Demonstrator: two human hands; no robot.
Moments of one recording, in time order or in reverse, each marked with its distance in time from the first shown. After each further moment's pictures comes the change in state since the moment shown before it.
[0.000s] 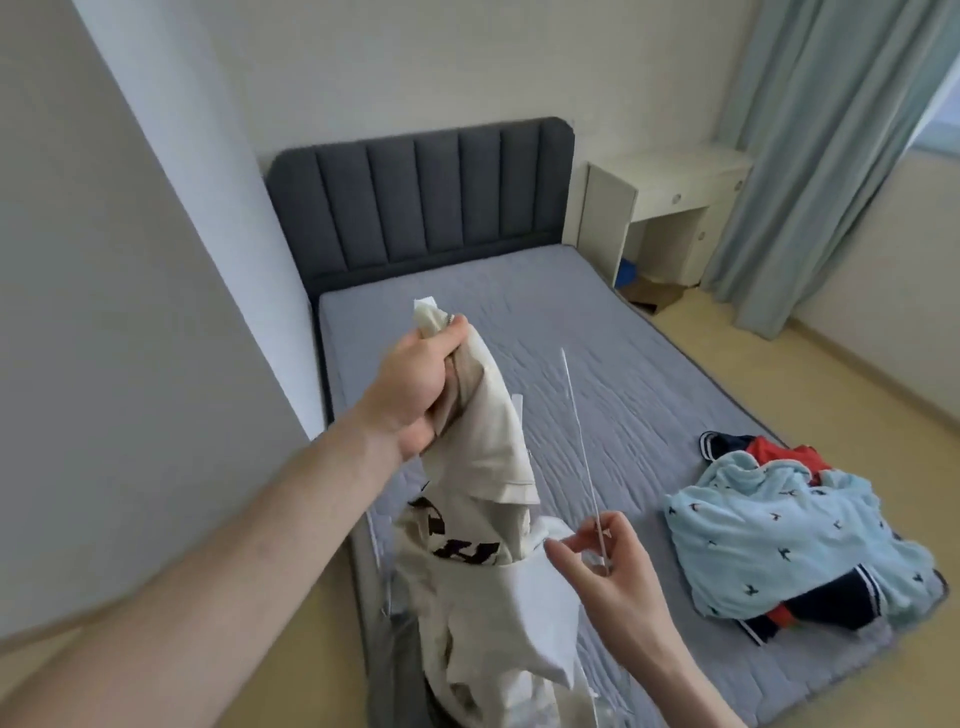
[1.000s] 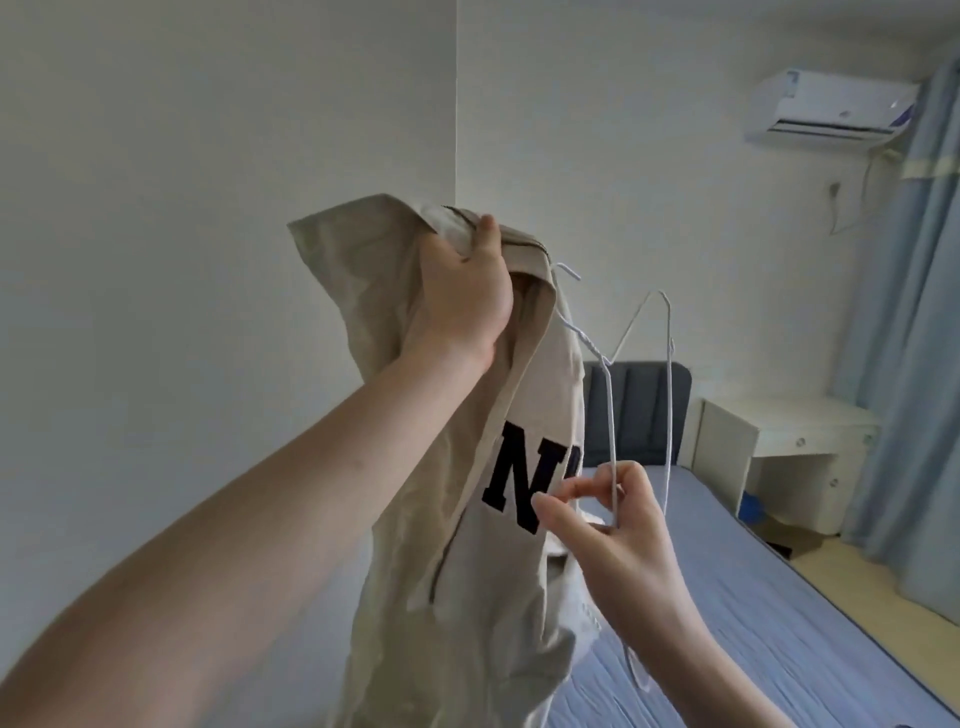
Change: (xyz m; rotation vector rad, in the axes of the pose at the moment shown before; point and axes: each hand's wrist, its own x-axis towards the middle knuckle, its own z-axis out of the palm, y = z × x) left_hand -0.218 0.282 -0.150 -0.114 0.429 1.026; right_hand -0.135 -0.296 0.217 0.152 -0.165 -0.567
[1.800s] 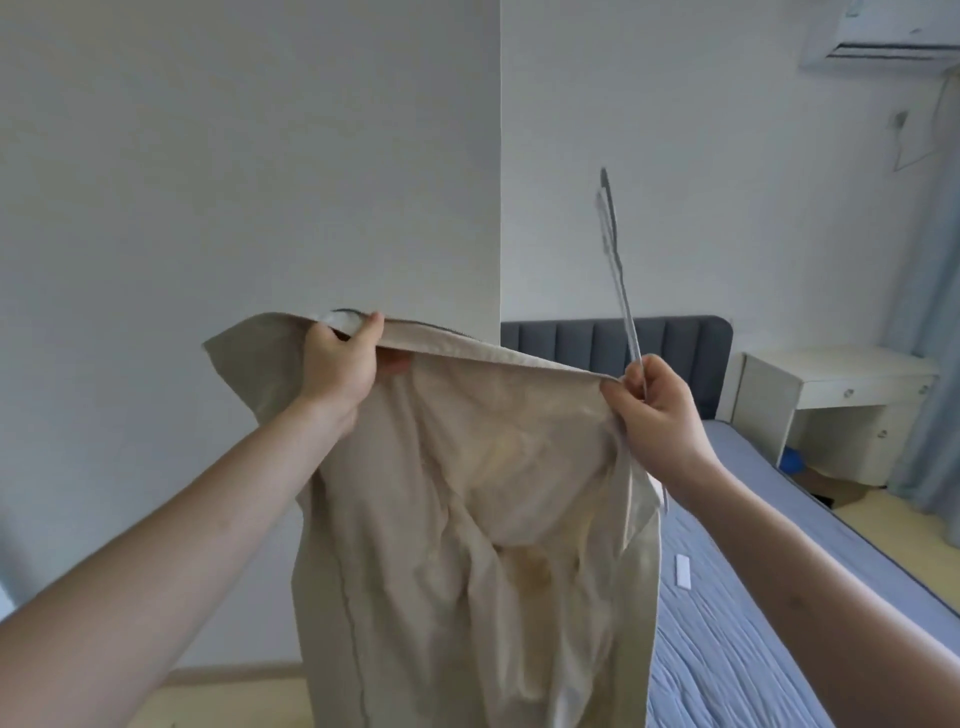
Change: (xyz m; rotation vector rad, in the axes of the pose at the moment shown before) left_hand -0.017 -0.019 -0.231 0.314 0.111 -0.136; right_hand 0.023 0.008 0.023 -0.065 0.005 -0.085
